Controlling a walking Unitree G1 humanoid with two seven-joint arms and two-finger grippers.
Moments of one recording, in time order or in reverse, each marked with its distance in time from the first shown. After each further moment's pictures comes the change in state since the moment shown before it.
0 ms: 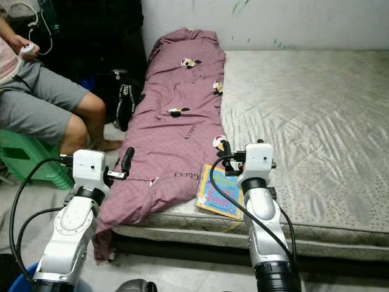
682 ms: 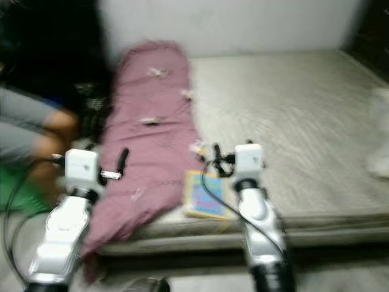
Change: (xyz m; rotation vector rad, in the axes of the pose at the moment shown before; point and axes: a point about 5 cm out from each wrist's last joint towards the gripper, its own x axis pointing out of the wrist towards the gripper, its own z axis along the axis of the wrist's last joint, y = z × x) left arm -0.002 0.000 0.001 -0.026 0.007 -0.008; right arm 0.000 0.008 0.000 -0.022 0.002 0.063
